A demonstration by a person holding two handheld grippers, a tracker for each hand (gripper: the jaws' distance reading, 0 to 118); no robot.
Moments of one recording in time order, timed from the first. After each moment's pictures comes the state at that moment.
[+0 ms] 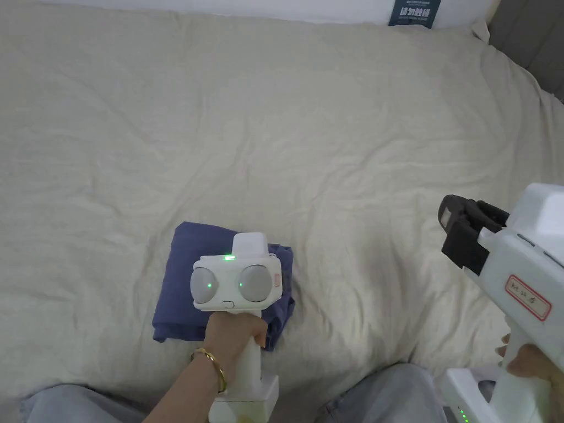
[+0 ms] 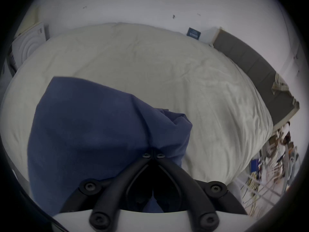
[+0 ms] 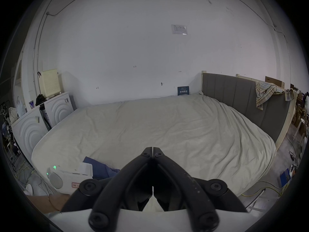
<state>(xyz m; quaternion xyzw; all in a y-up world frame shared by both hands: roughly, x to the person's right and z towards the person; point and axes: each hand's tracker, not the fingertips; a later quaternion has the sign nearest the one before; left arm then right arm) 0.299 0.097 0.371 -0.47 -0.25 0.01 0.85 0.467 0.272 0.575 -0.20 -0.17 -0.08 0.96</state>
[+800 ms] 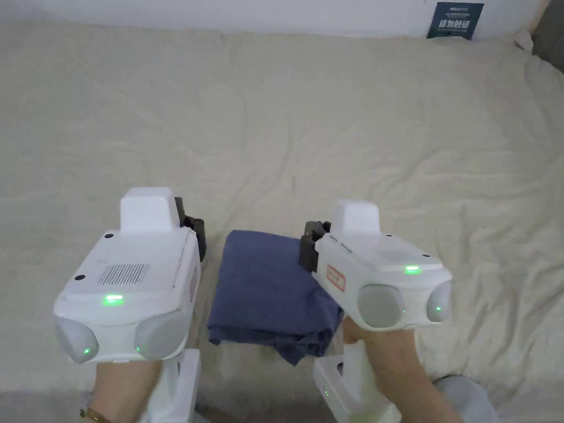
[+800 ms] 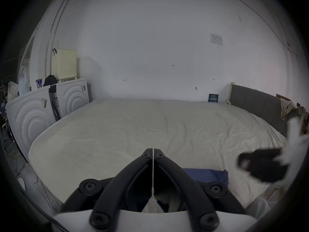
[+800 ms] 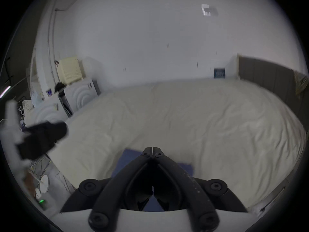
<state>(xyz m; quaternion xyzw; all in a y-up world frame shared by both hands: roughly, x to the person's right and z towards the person) 0.132 0.219 0.402 -0.18 -0.15 -0.03 0.97 0.338 0.172 0.426 -0.30 -0.05 -0.11 0.94</state>
